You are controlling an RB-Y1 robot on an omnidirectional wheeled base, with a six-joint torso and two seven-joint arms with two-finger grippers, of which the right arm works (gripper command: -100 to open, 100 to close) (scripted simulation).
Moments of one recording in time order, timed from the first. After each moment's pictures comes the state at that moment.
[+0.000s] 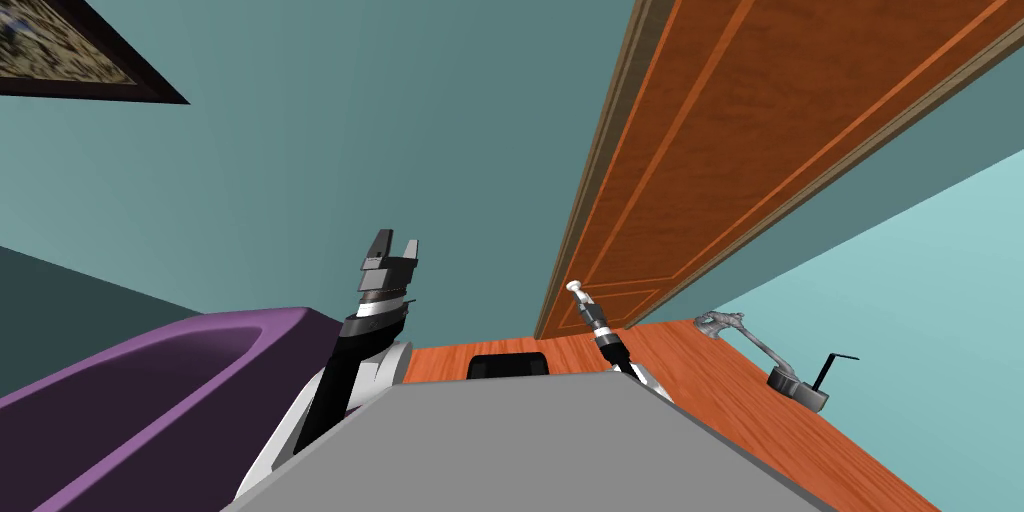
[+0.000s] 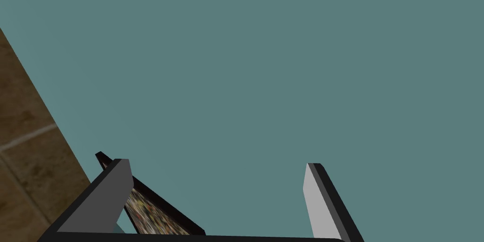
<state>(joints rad) 0.05 -0.27 -0.25 -0.68 0.35 -1.01 0.85</state>
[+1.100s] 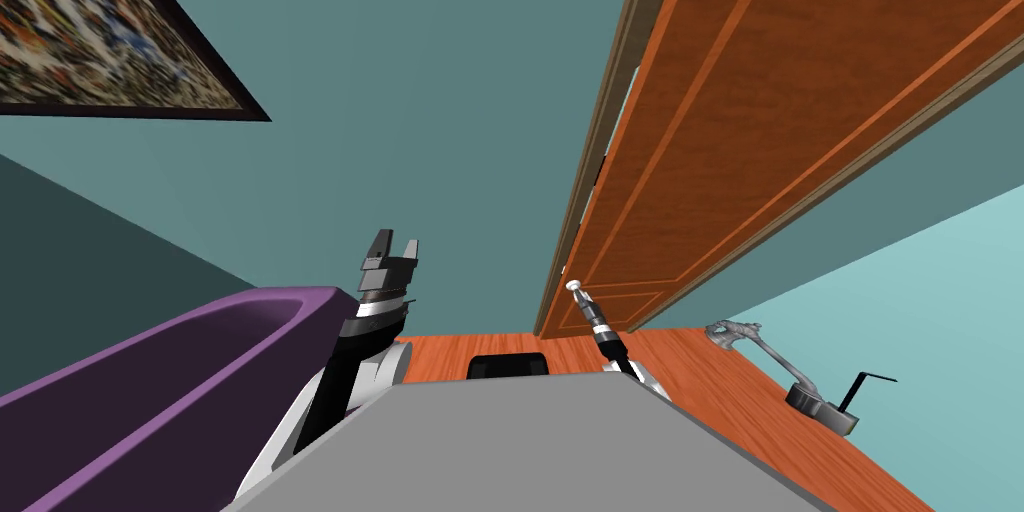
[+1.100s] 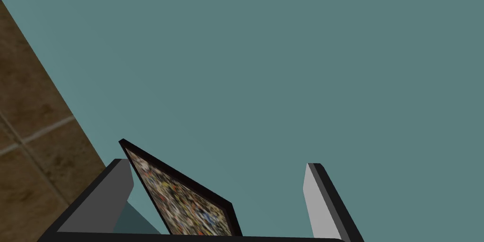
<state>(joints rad) 0.04 -0.28 -0.21 -0.67 0.25 -1.00 0.59</state>
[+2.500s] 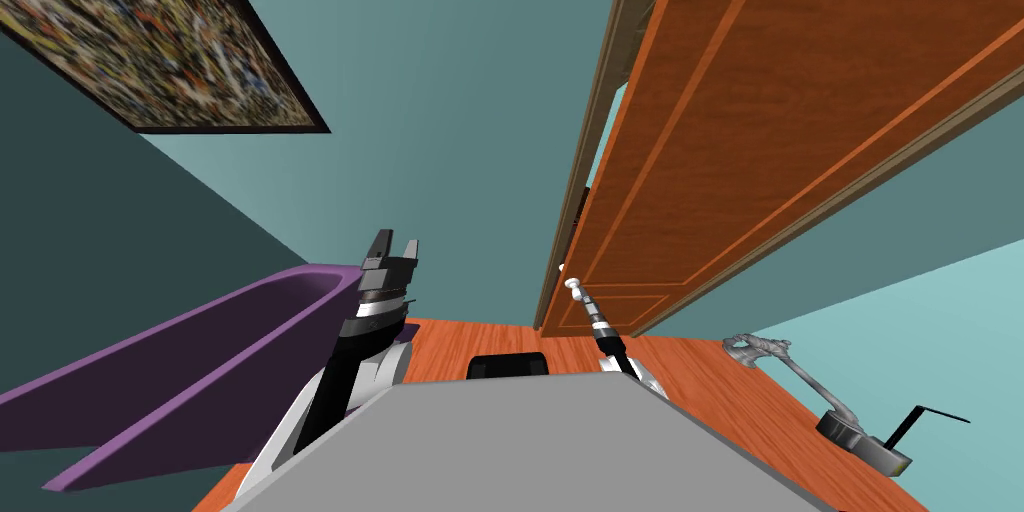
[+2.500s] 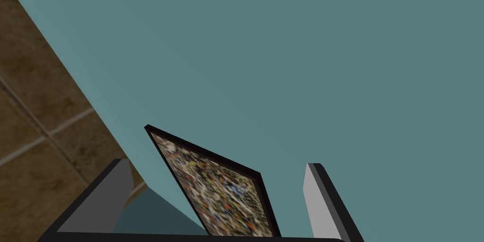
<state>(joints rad) 0.02 -0.29 -0.15 -0.67 0.10 -0.97 0.25</state>
